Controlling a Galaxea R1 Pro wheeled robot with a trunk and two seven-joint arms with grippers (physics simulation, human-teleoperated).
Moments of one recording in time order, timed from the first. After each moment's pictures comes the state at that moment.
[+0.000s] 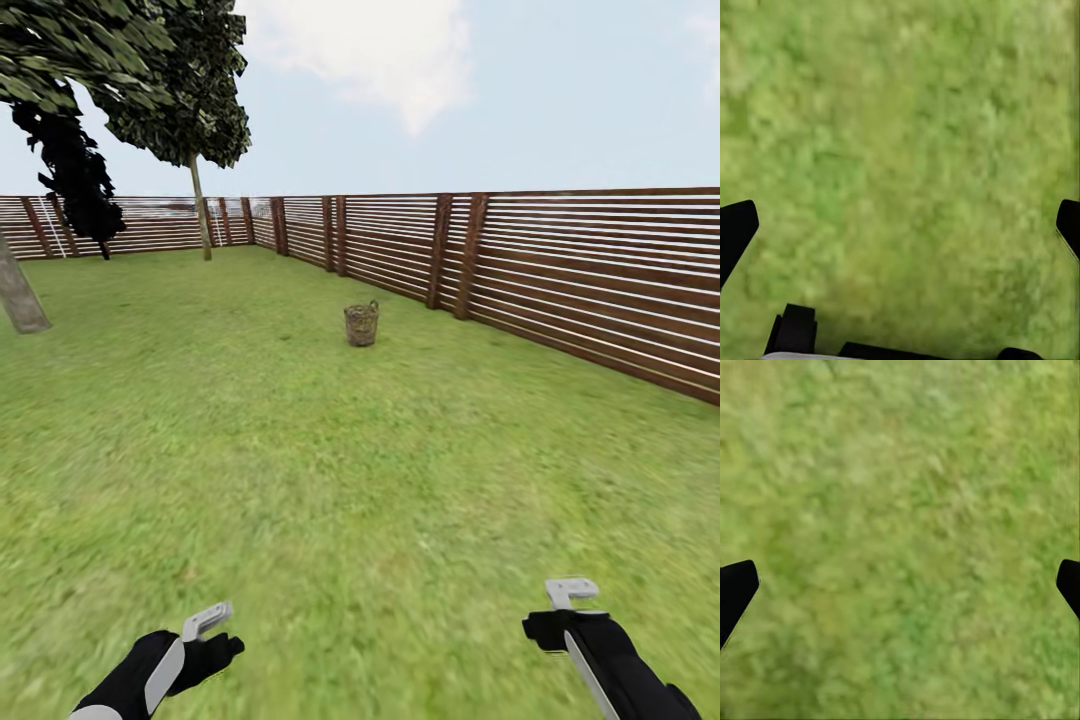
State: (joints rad) left arm -0.51 0.08 0.19 -0.40 0.22 0.49 -0.07; right arm -0.30 -0.21 0.02 -1.01 -0.04 0.68 -0.04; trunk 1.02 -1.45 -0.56
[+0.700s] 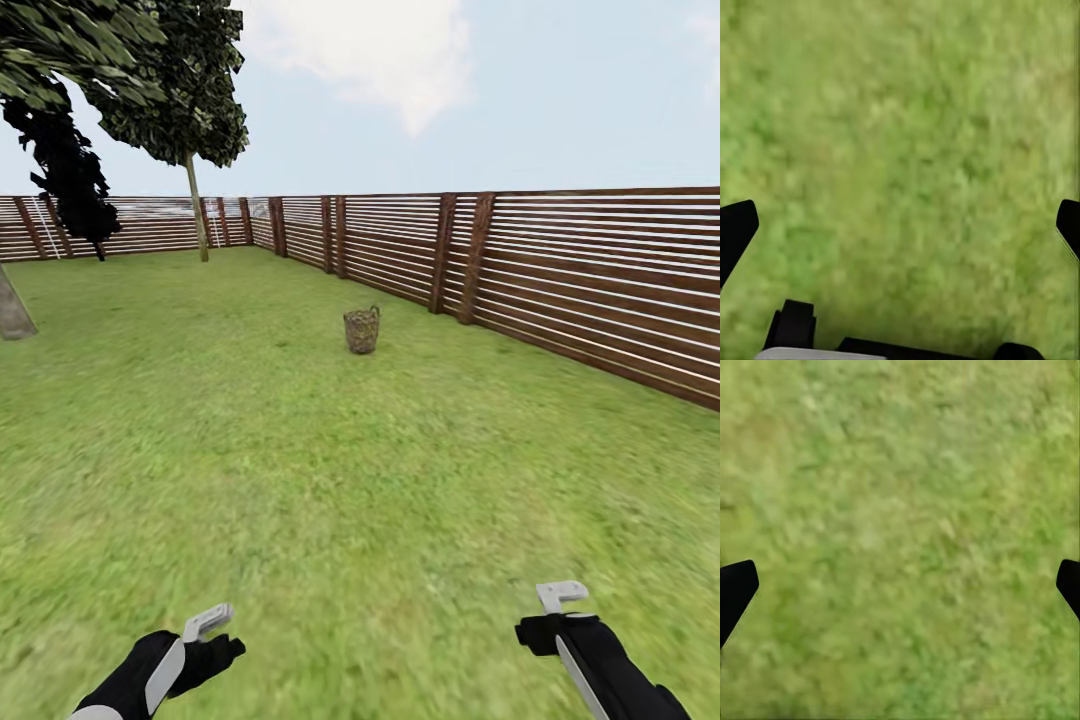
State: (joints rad) left arm -0.51 0.08 0.19 -0.40 0.22 0.50 -0.07; right arm -0.30 -0.20 0.07 -1.00 -0.04 0.68 -0.05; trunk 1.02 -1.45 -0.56
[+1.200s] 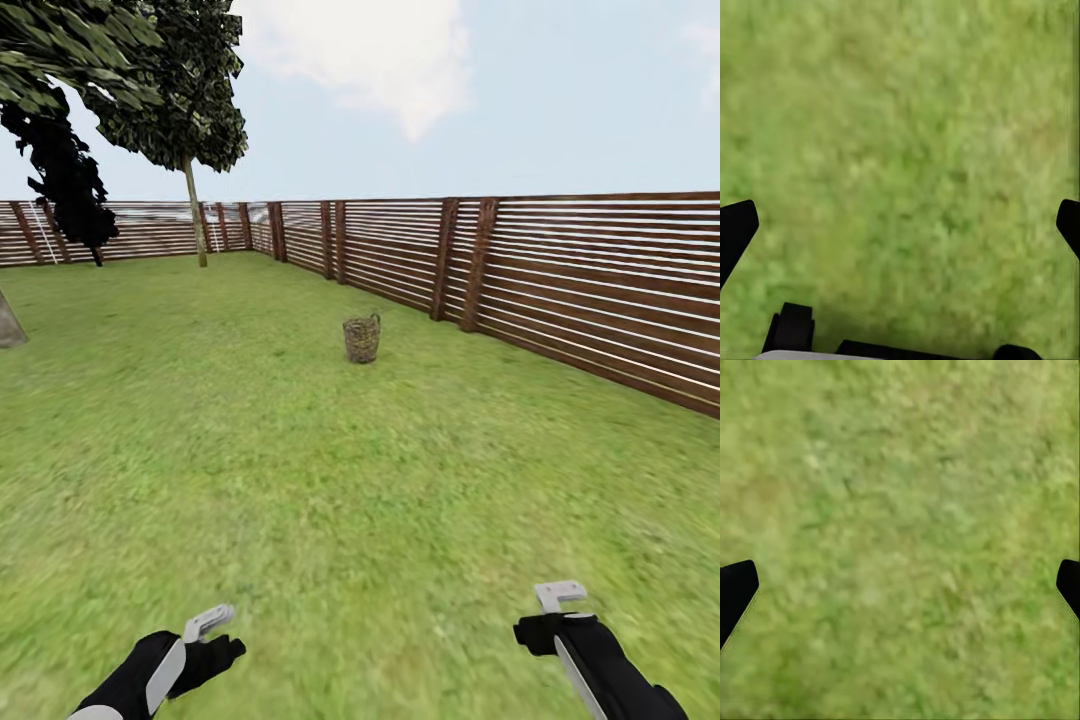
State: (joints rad) left arm -0.51 0.08 0.19 -0.40 0.22 0.50 -0.07; right arm -0.30 -0.20 0.07 -1.00 -0.04 0.68 -0.05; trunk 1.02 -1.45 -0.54
